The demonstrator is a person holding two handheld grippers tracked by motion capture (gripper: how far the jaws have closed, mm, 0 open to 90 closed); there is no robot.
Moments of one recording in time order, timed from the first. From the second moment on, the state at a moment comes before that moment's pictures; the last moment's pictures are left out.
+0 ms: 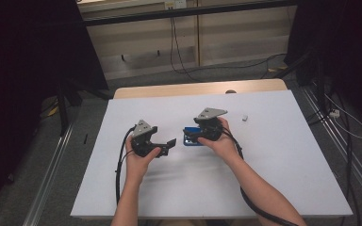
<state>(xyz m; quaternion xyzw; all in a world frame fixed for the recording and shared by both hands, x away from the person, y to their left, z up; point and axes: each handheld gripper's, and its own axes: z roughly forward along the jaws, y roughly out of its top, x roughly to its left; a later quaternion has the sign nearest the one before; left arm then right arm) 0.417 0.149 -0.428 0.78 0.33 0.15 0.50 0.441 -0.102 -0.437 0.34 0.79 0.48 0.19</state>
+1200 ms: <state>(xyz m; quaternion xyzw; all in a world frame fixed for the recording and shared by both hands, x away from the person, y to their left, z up) 0.421 0.140 -0.439 0.79 0.34 0.13 0.50 0.453 -0.099 -0.424 0.26 0.84 0.45 0.18</state>
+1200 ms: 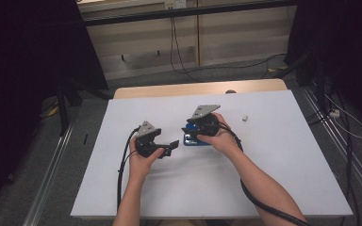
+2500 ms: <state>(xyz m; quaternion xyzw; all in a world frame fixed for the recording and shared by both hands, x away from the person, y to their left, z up) 0.444 0.088 -0.459 0.78 0.31 0.13 0.53 0.451 -0.112 -0.419 0.29 0.81 0.49 0.17</state>
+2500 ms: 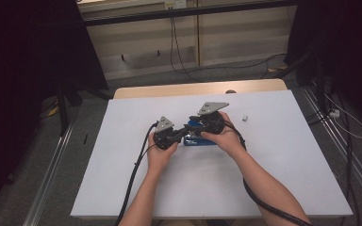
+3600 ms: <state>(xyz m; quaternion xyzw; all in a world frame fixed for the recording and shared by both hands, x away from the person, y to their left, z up) 0.447 0.084 -0.459 0.78 0.31 0.13 0.52 0.414 -0.147 -0.425 0.31 0.79 0.50 0.16</state>
